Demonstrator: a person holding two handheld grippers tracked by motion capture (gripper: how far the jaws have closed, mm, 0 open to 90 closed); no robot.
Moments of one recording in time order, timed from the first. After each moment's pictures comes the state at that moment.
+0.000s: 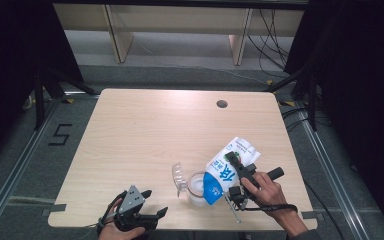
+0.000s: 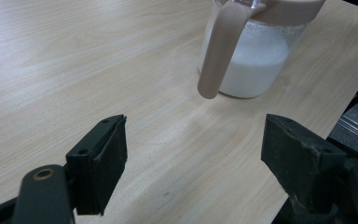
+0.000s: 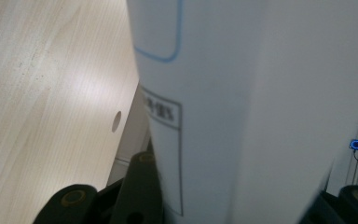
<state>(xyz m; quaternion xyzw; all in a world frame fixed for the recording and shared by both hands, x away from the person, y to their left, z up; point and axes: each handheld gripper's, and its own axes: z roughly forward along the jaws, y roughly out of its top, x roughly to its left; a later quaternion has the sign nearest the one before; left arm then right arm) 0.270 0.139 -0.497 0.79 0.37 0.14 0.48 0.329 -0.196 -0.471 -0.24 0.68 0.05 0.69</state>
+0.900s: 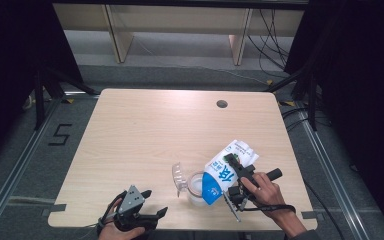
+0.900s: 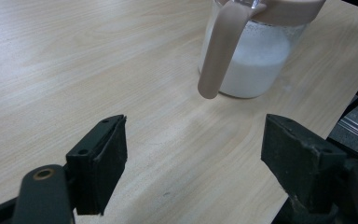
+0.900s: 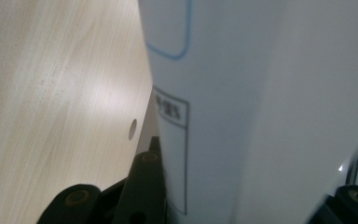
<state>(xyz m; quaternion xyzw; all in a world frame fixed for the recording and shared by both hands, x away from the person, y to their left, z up) 0.271 0.140 -0.497 0.79 0.37 0.14 0.47 0.329 -0.195 -0.475 -0.20 0.72 0.07 0.66</state>
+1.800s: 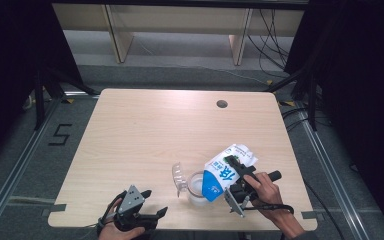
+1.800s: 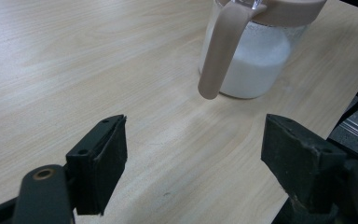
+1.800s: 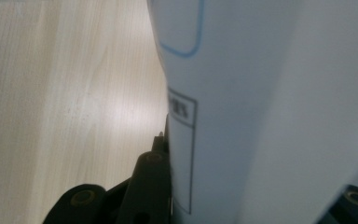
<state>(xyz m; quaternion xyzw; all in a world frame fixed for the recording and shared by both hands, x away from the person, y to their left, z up) 0.270 0.140 -0.496 0.79 0.37 0.14 0.47 0.331 -0.198 -0.470 -0.16 0.76 0.13 0.62</state>
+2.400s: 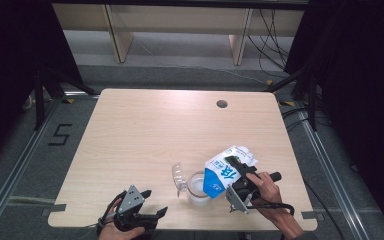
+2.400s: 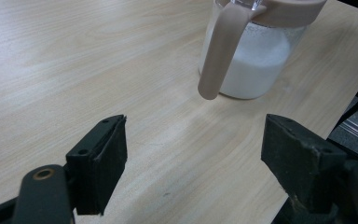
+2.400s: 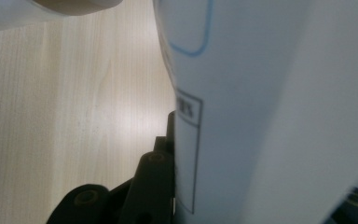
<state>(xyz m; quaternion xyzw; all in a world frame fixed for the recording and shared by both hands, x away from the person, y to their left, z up) 0.270 0.140 -0.496 0.79 0.37 0.14 0.47 0.332 -0.203 -0.470 -0.10 0.78 0.18 0.59</state>
